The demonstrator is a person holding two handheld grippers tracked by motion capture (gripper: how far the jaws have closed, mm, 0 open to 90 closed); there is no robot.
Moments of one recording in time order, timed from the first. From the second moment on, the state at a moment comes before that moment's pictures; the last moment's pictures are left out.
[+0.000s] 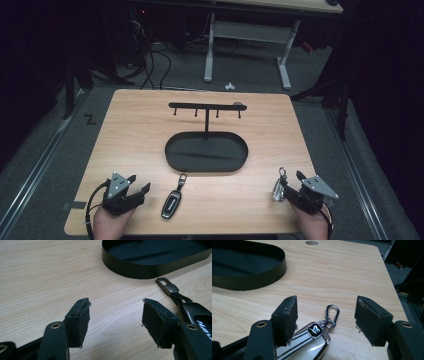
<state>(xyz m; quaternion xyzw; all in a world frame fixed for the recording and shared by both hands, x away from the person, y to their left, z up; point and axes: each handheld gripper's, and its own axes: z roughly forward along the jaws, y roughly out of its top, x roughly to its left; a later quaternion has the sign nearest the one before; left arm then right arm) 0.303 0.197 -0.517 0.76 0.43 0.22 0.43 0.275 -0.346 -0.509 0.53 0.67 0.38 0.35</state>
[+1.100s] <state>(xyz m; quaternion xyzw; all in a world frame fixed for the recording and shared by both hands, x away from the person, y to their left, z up) 0.271 0.107 -0.522 0.88 0.29 0.16 0.35 0.290 -0.325 -0.510 0.51 0.70 0.38 0.32</state>
